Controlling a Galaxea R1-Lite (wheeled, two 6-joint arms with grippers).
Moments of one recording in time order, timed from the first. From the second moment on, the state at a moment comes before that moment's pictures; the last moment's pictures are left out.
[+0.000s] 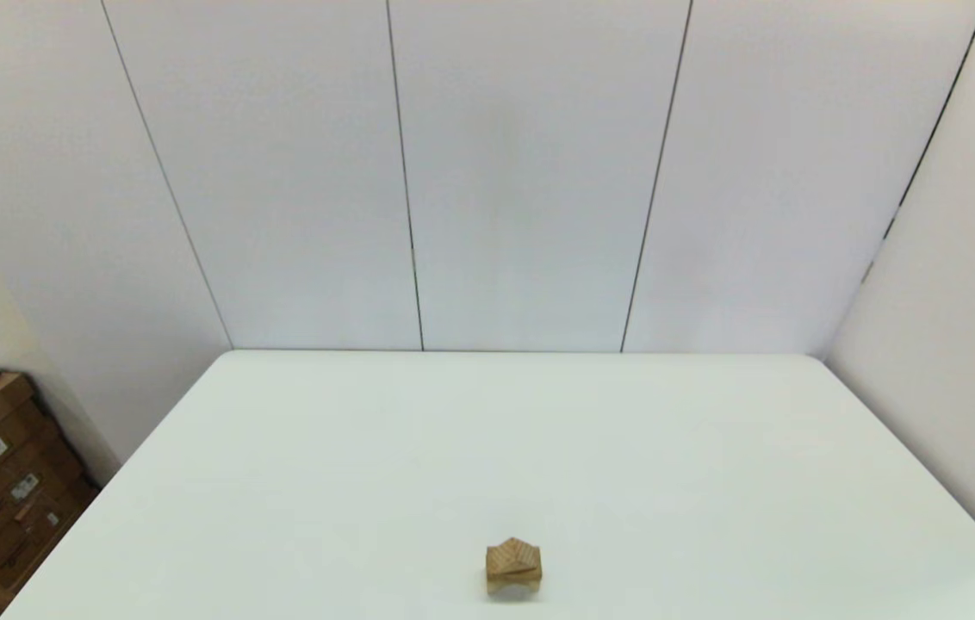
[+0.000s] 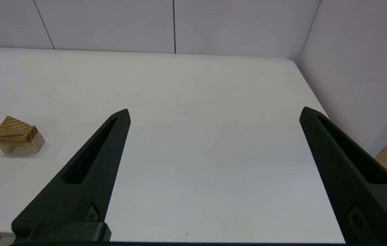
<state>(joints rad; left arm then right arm) -0.01 0.12 -0.33 0.35 0.23 0.31 0.00 0.00 -0.02 0.05 0.00 -0.03</state>
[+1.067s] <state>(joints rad) -0.01 0.00 -0.07 0.17 0.01 0.00 0.00 0.00 -0.02 0.05 0.00 -0.02</state>
